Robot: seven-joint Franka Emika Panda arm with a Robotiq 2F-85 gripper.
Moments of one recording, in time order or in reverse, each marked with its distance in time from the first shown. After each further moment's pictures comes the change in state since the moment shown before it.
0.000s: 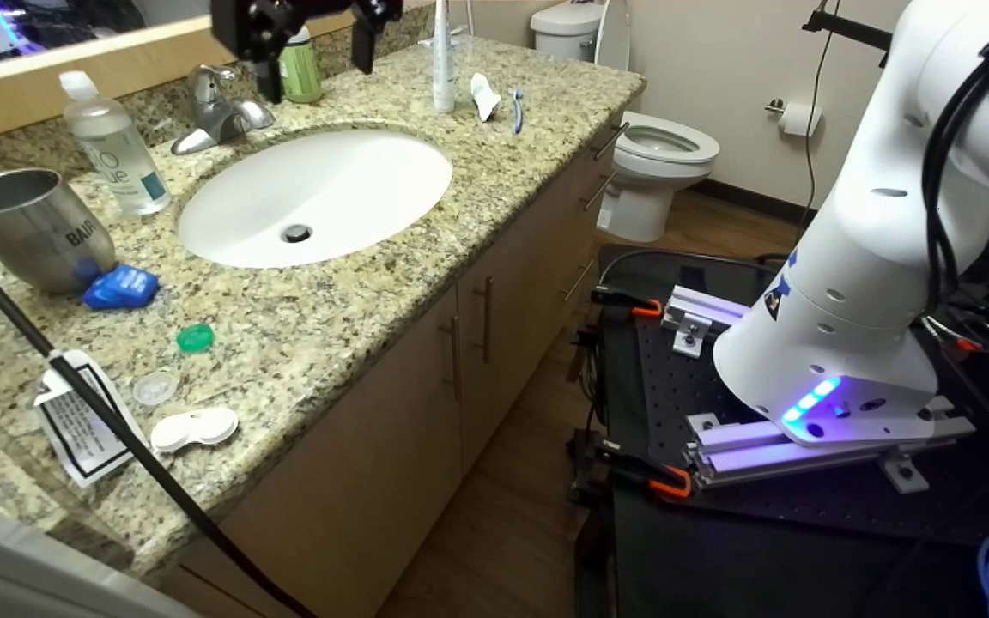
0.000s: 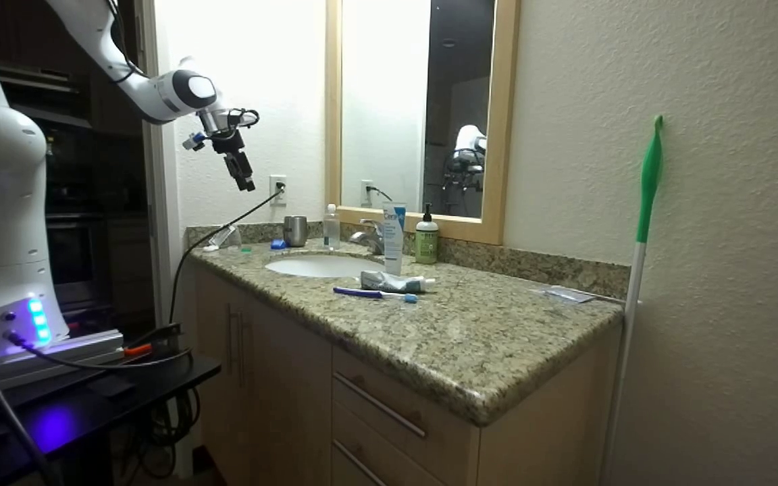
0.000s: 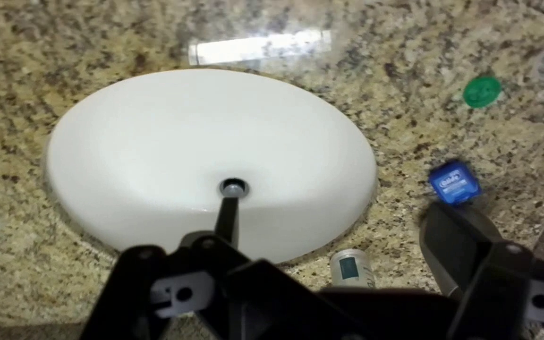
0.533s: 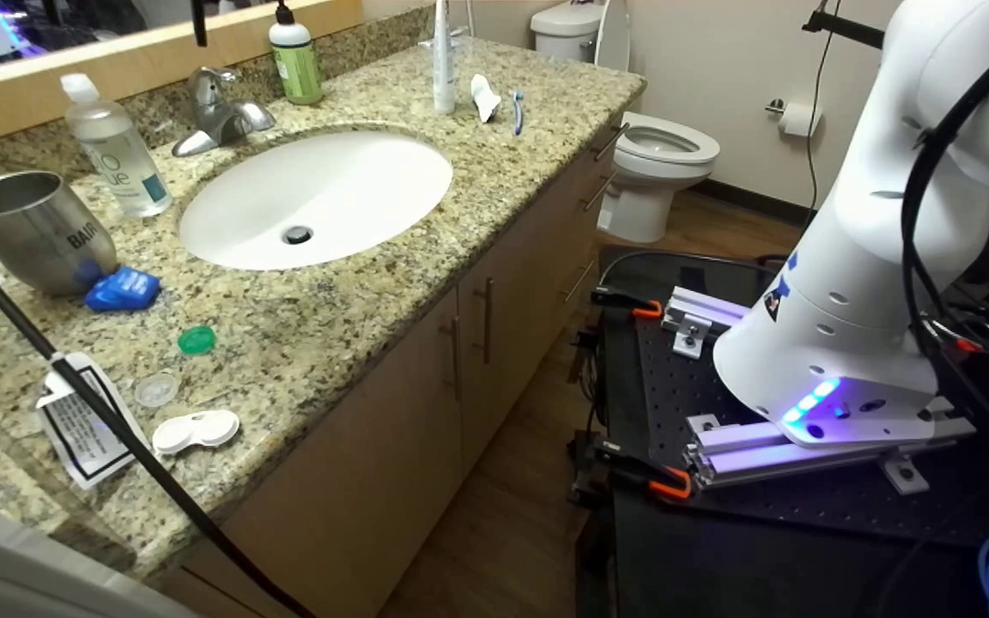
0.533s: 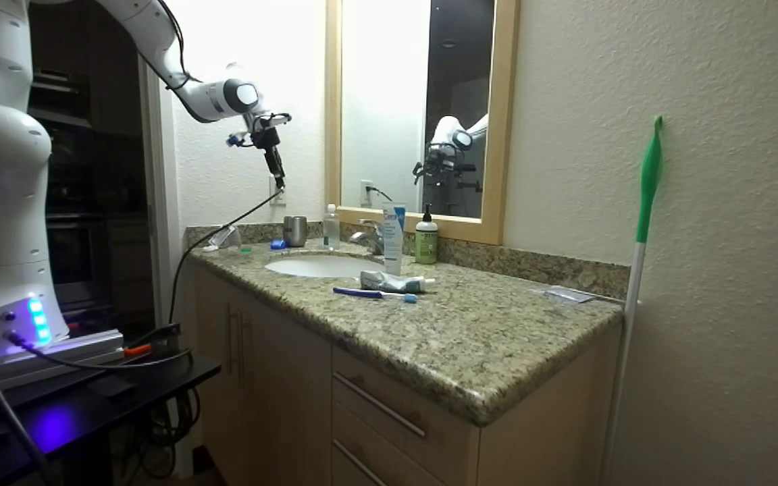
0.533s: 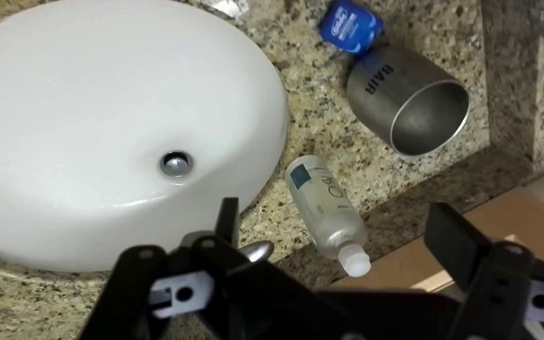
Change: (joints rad) arm 0.057 0.350 -0.072 0.437 0.045 0.004 0.362
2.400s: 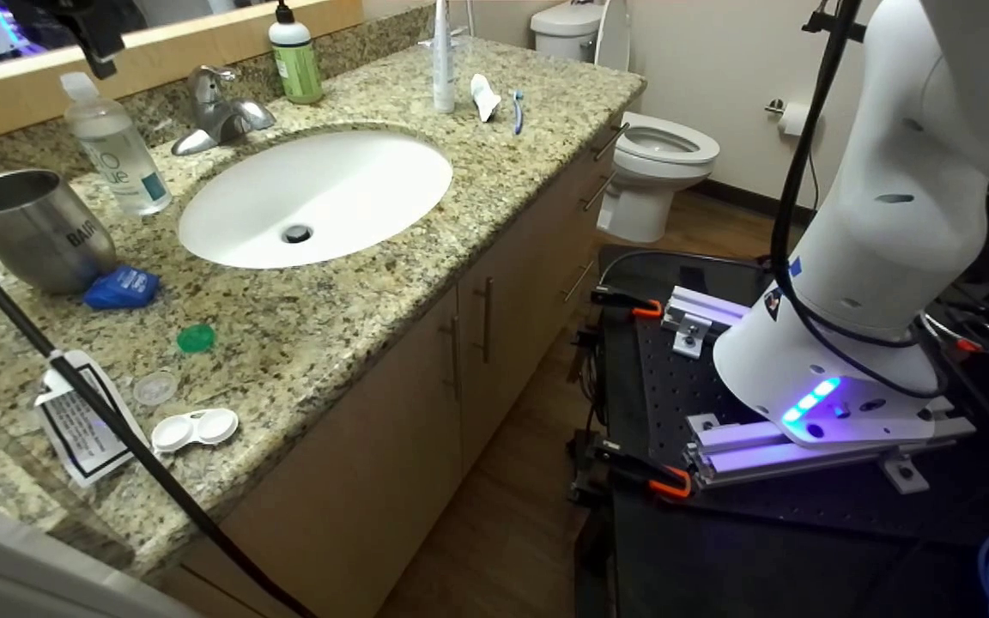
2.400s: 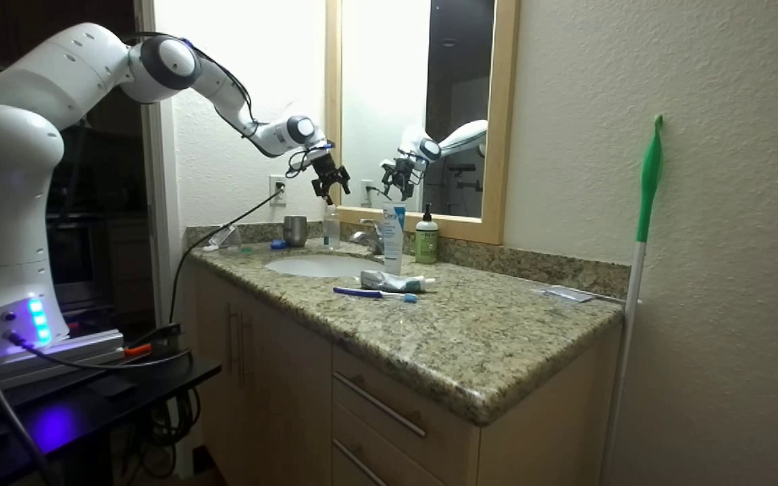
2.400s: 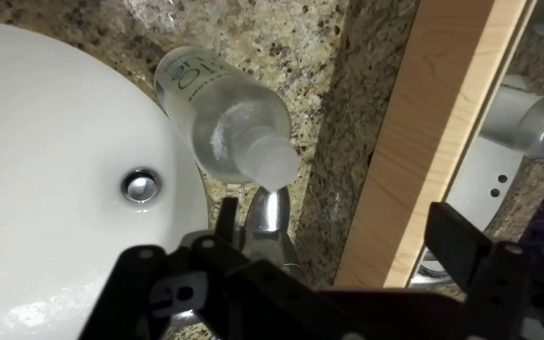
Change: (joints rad) arm 0.175 0.673 -0.318 0.821 -0.003 -0.145 0.832
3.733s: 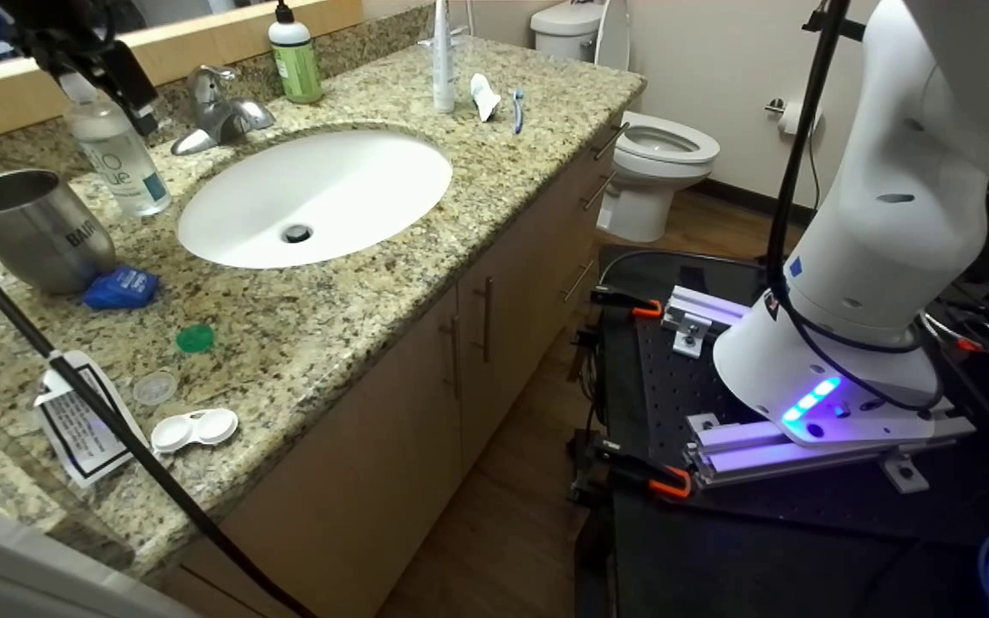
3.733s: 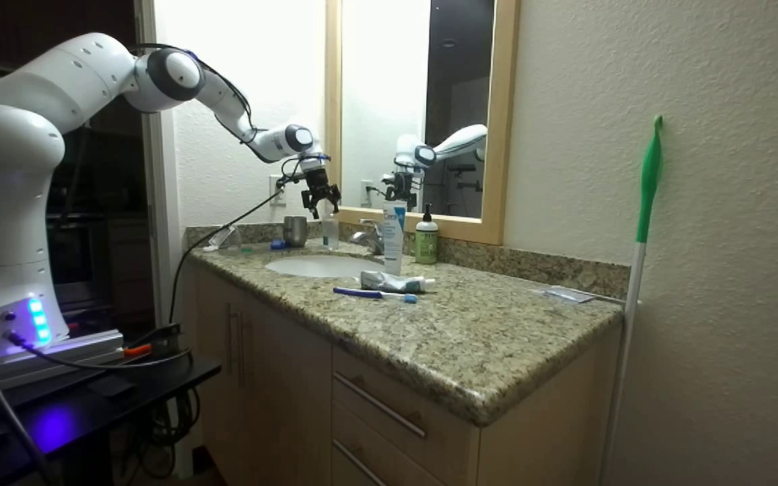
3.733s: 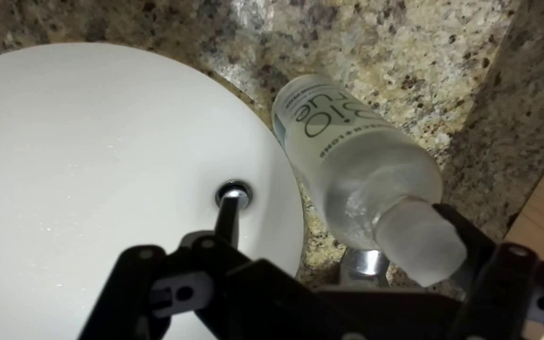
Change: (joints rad) arm 0.012 0.066 0.021 0.062 0.047 -0.237 -0.042
